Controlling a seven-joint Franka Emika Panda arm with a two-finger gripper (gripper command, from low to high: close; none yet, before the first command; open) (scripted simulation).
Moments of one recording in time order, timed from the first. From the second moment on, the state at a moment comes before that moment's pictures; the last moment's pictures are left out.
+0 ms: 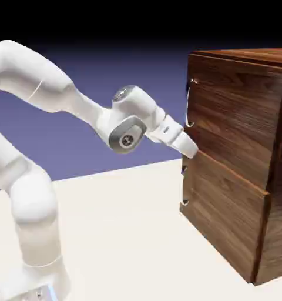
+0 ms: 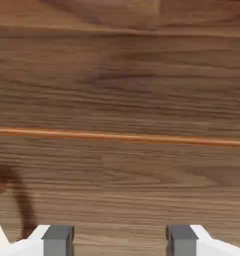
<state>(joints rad) -0.03 -0.59 0.05 -2.79 0.12 3.03 0.79</state>
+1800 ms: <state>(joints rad) -0.80 -1.02 0.99 -2.41 2.47 2.97 1.81</state>
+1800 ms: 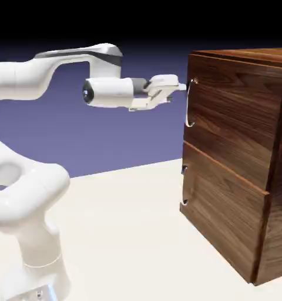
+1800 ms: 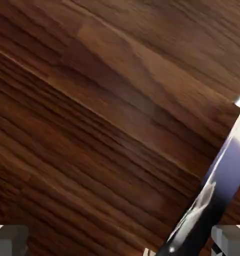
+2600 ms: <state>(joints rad) -0.89 -1.02 1.10 -2.41 2.82 2.80 1.95</state>
